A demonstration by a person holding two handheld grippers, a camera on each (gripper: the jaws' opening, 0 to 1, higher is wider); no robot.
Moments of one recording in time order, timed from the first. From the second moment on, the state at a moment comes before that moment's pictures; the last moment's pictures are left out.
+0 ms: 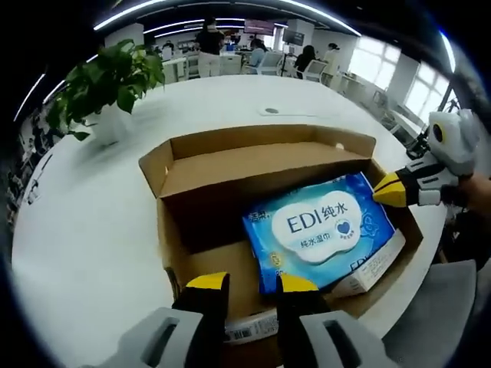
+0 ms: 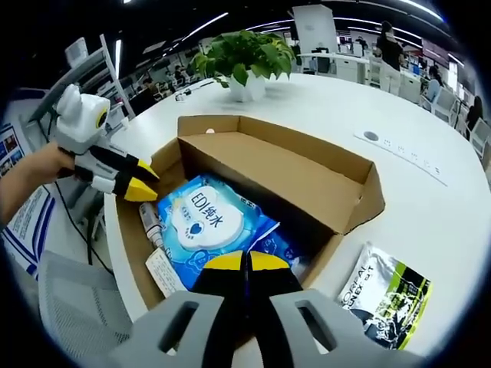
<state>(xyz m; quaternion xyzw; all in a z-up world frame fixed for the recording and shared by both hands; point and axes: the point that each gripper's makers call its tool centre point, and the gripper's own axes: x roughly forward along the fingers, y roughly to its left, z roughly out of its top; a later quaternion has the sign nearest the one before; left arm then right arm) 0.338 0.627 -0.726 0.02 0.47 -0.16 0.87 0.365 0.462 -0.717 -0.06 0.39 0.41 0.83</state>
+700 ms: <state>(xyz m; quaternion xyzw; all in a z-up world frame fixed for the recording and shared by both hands) 0.329 0.603 -0.753 -0.05 0.53 -0.19 0.82 0.358 0.467 -0.713 0.07 0.41 0.40 0.82</state>
